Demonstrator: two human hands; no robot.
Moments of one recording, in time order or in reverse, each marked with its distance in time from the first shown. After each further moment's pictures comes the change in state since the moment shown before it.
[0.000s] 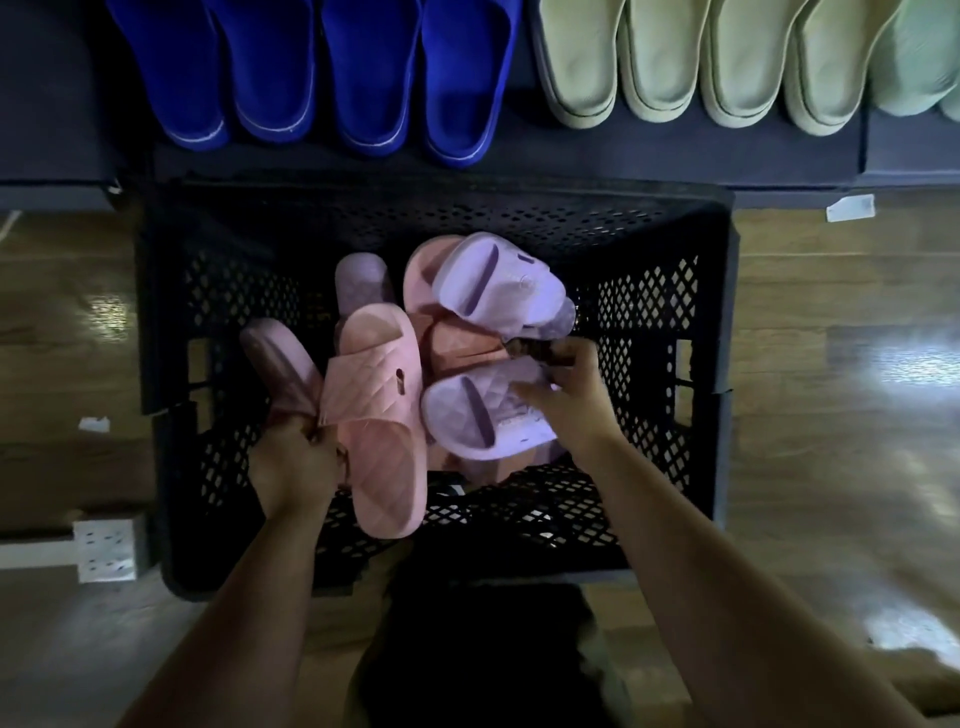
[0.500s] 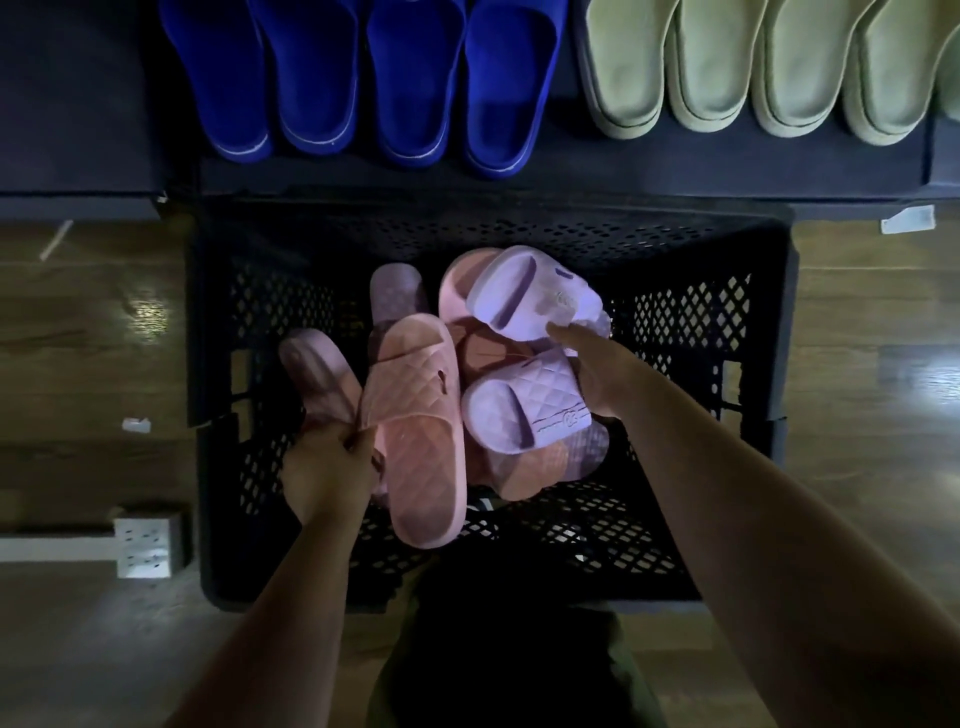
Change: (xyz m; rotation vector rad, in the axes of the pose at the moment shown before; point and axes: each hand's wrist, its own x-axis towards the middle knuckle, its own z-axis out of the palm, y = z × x) left_hand 0.007 0.001 0.000 0.041 0.033 0.012; right_hand 0.072 -0.029 0.011 0.233 -0.264 0.358
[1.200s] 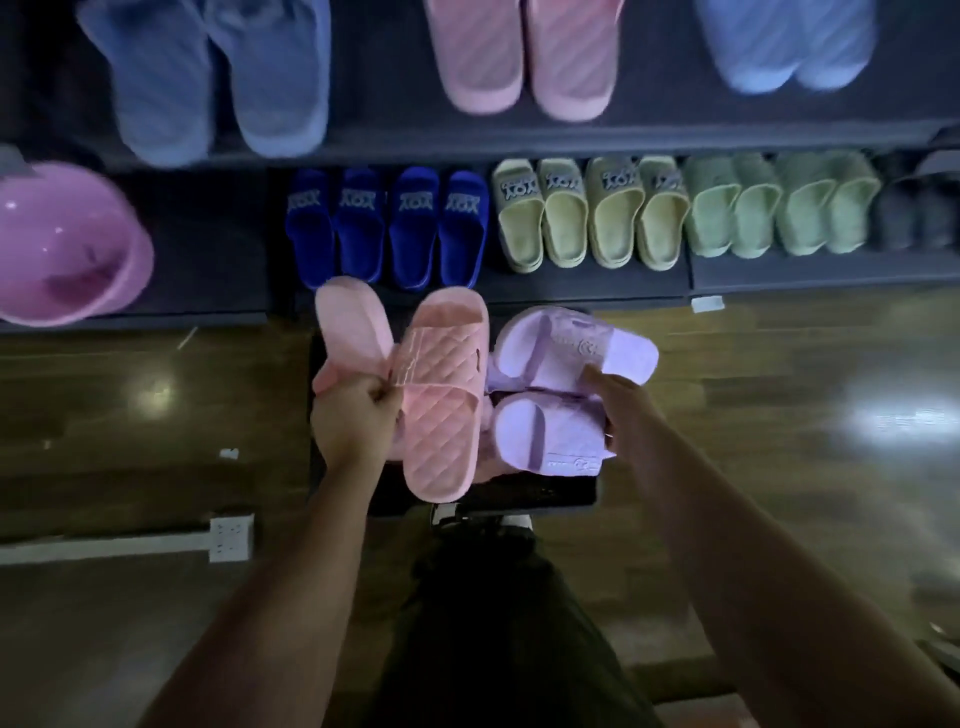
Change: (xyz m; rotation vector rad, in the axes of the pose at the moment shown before) left_hand -0.133 0.122 -0.280 -0.168 0.117 0.295; right_hand -0.311 -0.054 -0.043 -0.002 0.437 -0.093
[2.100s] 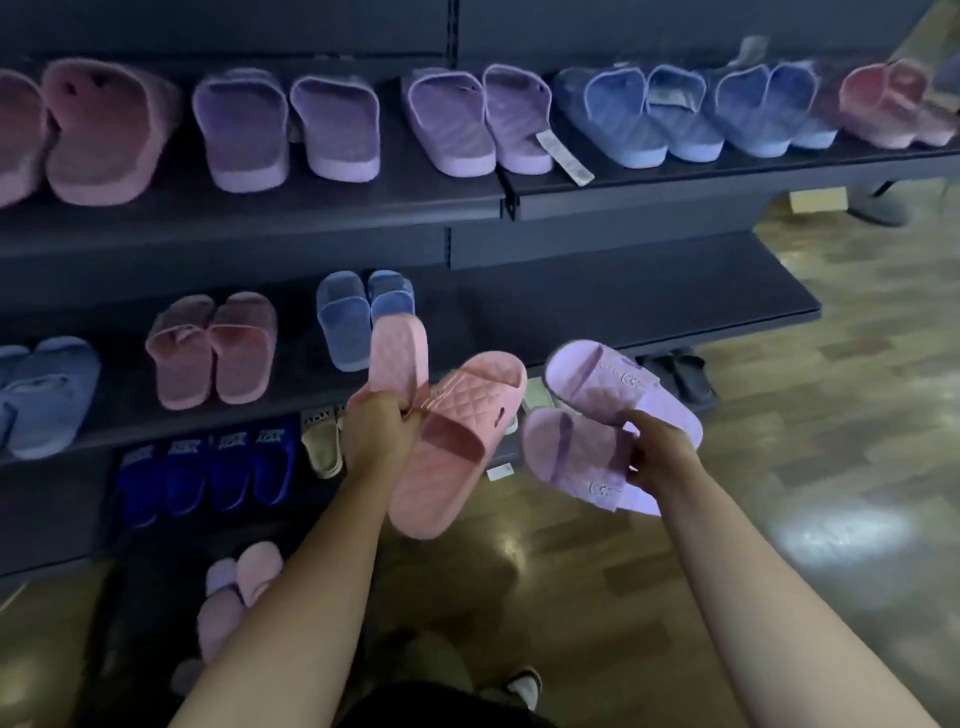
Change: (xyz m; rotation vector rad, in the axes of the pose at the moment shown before) left_hand -0.144 0.506 -0.010 -0.039 0.070 0.376; right_hand -0.163 -0.164 -0.504 0.488 0.150 -0.244
